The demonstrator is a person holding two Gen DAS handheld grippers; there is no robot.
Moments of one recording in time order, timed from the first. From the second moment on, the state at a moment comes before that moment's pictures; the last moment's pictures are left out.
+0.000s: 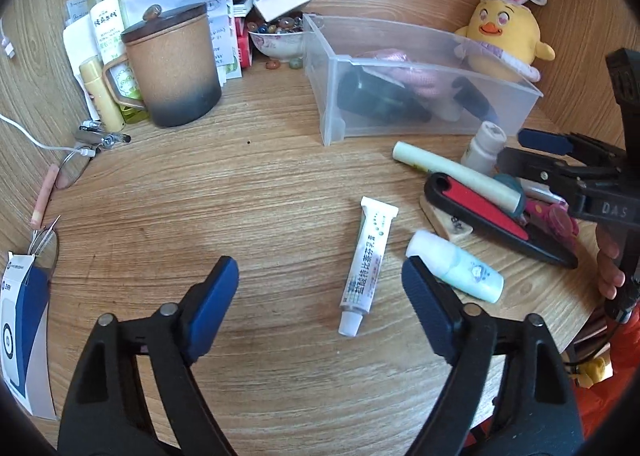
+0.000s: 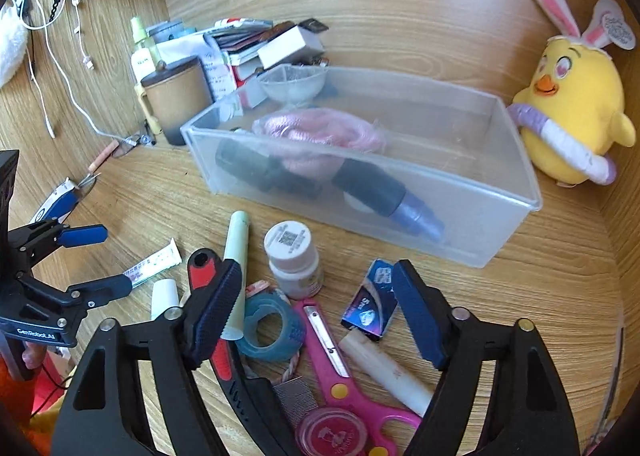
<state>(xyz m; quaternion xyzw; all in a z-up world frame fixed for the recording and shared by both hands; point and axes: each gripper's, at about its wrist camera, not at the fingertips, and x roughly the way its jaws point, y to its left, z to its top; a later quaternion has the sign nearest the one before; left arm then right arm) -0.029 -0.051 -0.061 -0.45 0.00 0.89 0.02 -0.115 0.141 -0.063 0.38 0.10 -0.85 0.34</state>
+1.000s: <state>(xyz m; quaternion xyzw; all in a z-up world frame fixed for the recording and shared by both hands) -0.041 -0.045 -0.043 -0.40 0.00 0.91 0.02 -0.120 0.122 -0.062 0.38 0.12 -0.84 0.36</state>
